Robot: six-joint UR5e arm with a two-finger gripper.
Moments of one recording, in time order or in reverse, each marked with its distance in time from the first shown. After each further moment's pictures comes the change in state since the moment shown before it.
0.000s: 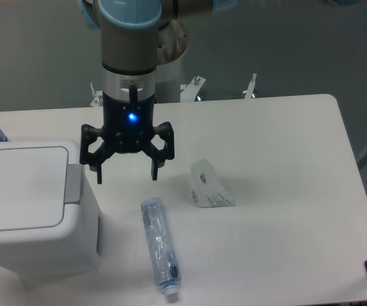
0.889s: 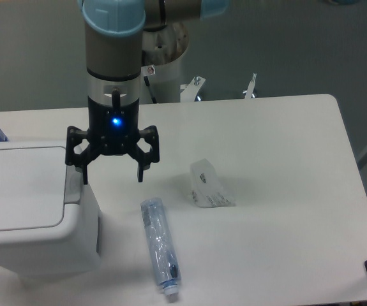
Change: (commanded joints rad) arm -0.043 -0.006 -0.029 0.002 0.012 0.000
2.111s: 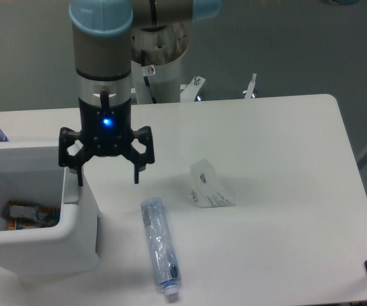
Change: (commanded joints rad) arm 0.033 -0.024 0.129 0.014 0.230 0.035
